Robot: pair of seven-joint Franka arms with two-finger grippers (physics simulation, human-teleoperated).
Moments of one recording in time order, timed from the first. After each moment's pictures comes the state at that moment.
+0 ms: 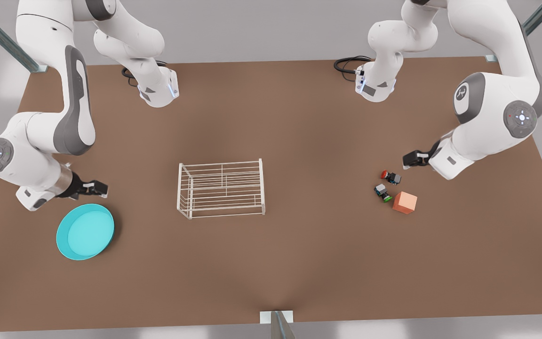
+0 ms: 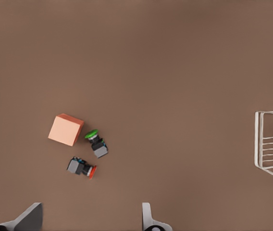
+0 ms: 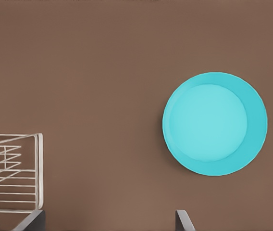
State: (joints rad) left arm -0.07 0.15 -0.04 -1.55 -0.11 1.61 -0.08; right arm -0.04 0.19 -0.02 -1.71 0.03 1.88 -0.12
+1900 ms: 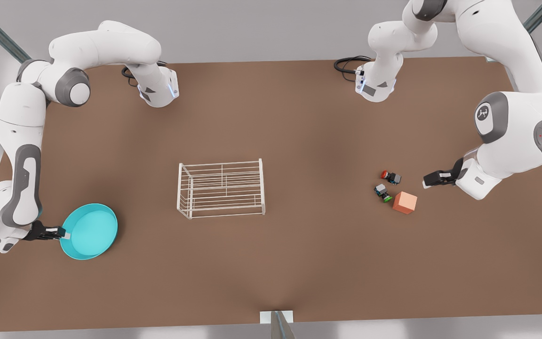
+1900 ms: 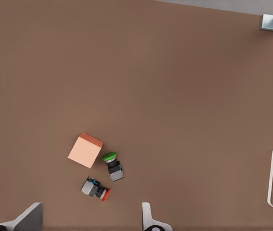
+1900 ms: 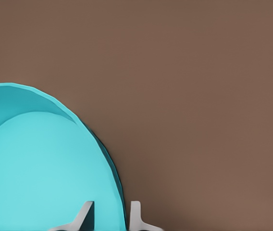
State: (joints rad) left arm 0.01 0.26 -0.04 -1.43 -0.10 1.63 -0.10; right arm -0.50 0.98 0.05 -1.18 0.27 2.04 -0.69
